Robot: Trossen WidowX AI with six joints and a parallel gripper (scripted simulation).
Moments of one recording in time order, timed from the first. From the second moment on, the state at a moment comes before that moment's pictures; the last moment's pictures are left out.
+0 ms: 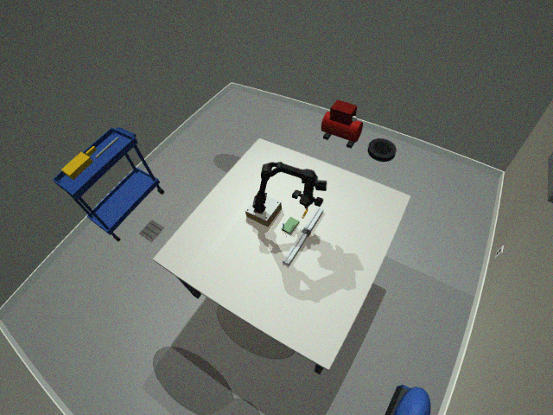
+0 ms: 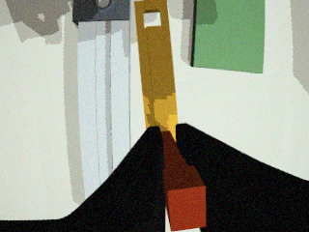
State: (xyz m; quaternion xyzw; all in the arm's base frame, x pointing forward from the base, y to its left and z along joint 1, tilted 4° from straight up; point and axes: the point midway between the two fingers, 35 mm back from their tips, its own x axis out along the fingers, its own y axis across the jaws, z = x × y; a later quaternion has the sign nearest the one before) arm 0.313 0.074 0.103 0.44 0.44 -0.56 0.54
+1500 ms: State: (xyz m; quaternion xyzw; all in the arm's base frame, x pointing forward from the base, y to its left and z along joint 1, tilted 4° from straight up) arm 0.356 0.132 0.098 0.46 0.43 -0.58 0.52
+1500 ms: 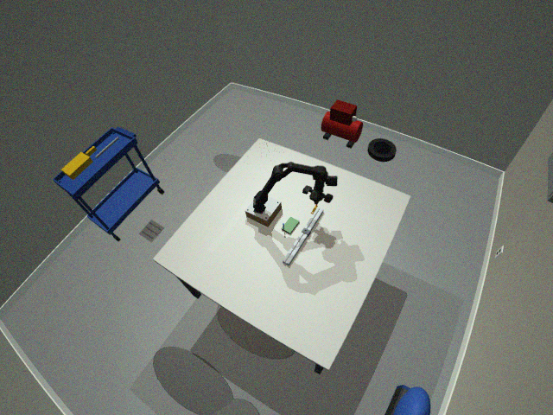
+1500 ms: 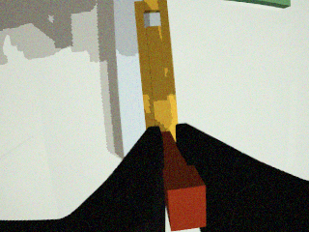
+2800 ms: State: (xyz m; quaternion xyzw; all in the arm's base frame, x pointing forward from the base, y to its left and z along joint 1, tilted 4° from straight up) arm 0.368 0.159 0.088 0.47 0.41 -0.58 0.53
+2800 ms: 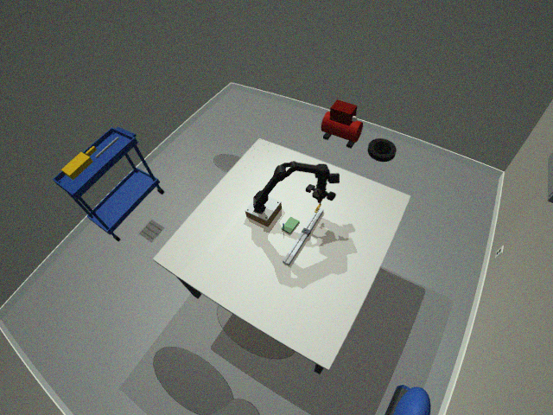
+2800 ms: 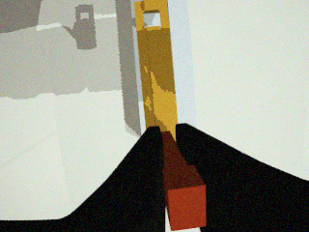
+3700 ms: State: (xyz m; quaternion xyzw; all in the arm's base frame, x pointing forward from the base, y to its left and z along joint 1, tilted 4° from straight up) arm 0.365 0.162 0.084 0.49 0.38 -0.56 0.55
